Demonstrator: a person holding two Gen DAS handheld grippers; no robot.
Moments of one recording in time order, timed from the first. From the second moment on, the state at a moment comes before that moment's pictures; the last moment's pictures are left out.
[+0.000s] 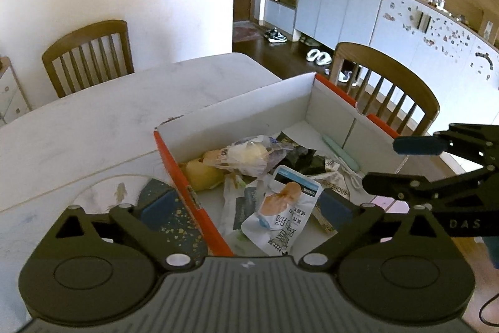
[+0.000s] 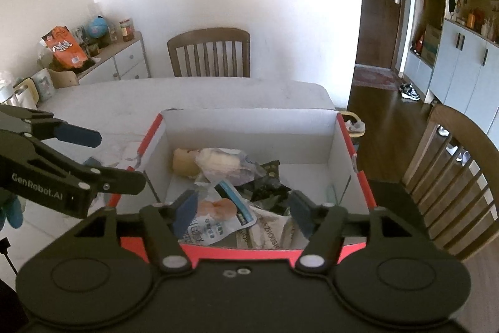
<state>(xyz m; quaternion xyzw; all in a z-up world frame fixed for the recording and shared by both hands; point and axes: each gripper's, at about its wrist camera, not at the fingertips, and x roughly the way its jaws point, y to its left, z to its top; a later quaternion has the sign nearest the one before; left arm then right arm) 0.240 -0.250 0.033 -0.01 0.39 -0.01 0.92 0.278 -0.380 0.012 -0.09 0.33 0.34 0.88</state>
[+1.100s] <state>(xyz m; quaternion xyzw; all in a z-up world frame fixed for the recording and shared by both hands) 0.189 -0.253 0.029 0.00 0.38 0.00 0.92 0.226 -0.388 0.015 -0.07 0.33 0.33 0.88</state>
